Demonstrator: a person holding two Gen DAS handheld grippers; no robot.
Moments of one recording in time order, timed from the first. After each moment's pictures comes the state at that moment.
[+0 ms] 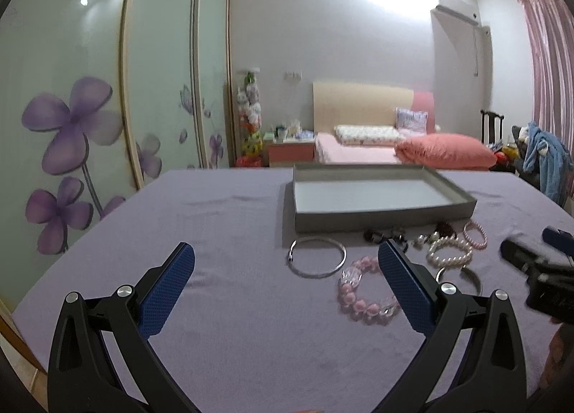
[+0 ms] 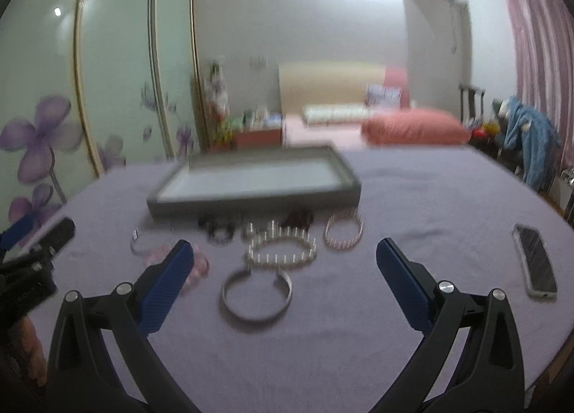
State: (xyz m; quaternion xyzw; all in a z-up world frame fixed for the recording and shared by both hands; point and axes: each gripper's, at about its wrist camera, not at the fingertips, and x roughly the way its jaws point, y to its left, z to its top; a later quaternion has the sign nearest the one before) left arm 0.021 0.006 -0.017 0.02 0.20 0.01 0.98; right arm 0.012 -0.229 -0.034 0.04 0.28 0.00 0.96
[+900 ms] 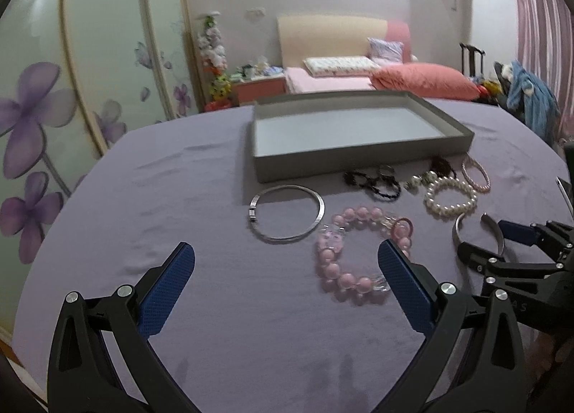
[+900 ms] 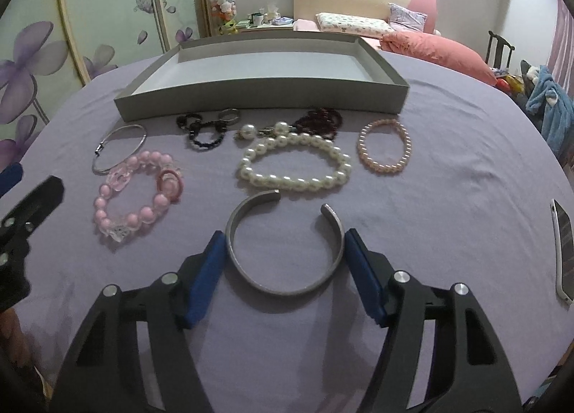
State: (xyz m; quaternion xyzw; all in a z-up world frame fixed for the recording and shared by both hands) left arm 0.078 -0.017 -0.036 0.07 0.33 -0.05 0.94; right arm 0.051 -0.207 -0.077 0.00 0.43 0.01 0.90
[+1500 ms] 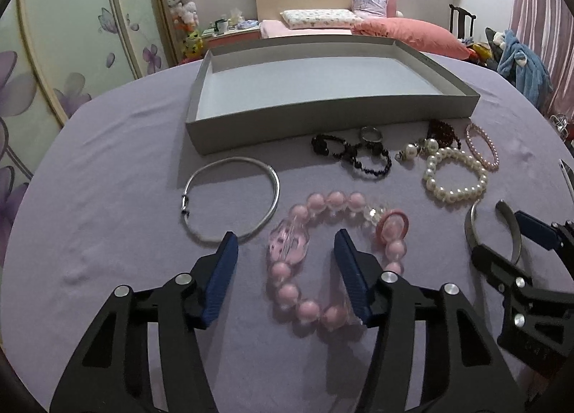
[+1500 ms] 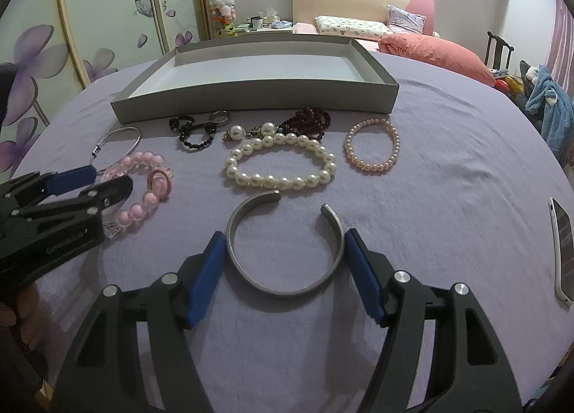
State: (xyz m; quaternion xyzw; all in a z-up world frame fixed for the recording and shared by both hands) left arm 0.122 -0.036 -0.067 0.07 0.43 -0.09 0.90; right arm 0.058 -0.220 -0.076 0.00 0.43 0.01 0.90
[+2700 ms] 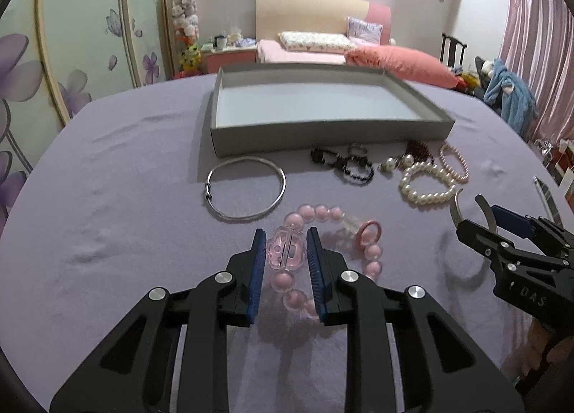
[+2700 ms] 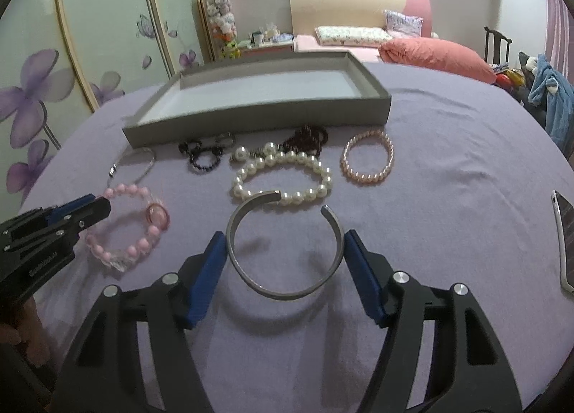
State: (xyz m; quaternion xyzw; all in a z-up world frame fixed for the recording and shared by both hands) left arm 0.087 -0.014 -0.044 0.02 0.38 -0.11 0.92; right arm 0.050 -0.230 -0.057 0.04 0.39 0.03 0.92
